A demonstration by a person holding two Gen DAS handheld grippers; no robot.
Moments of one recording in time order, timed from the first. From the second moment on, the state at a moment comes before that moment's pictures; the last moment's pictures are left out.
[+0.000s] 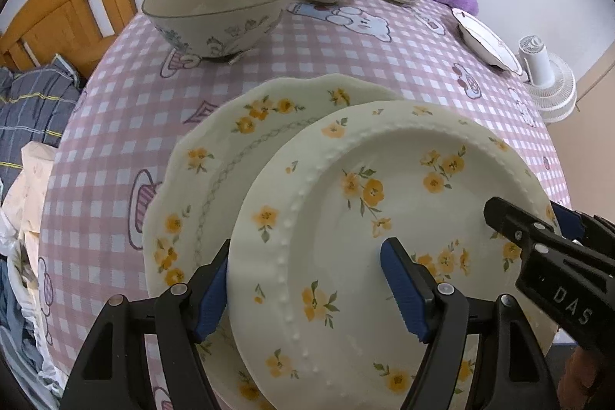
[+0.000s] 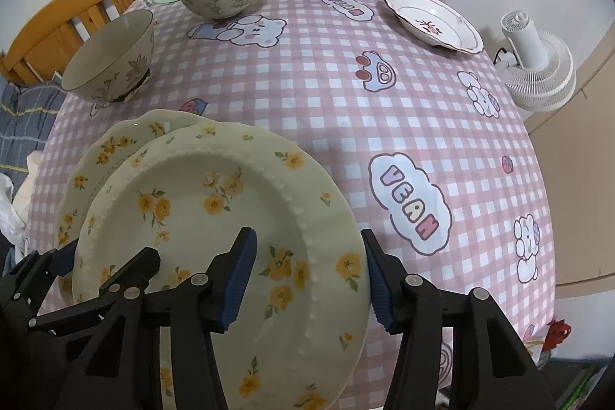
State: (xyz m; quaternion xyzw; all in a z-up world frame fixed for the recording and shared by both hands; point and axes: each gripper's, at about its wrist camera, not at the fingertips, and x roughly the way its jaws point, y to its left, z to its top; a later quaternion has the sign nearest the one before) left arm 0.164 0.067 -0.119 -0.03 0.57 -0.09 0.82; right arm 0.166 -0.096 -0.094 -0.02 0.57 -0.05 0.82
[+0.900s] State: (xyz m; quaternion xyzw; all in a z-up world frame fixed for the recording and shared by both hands) left arm 0.168 0.067 -0.091 0.01 0.54 -0.08 0.84; right arm 0.158 -0.105 -0.079 0.00 0.57 -0.04 0.82
